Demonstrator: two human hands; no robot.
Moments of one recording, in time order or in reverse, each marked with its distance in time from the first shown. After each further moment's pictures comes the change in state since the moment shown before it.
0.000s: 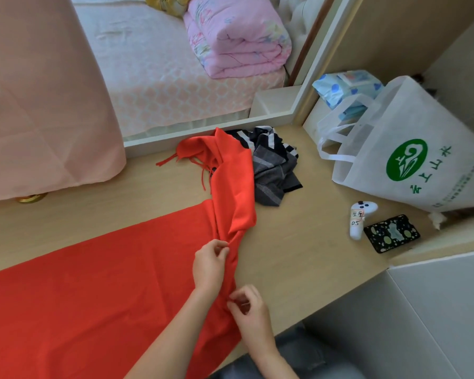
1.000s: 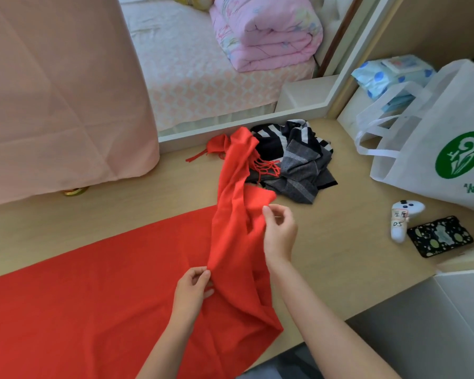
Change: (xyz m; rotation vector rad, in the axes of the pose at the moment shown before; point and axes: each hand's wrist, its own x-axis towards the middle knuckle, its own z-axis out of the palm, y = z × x) left_hand -0.027 -0.070 -0.079 -0.509 -0.031 -0.337; right_hand 0.118 -0.105 0.019 0.380 0.480 -0.026
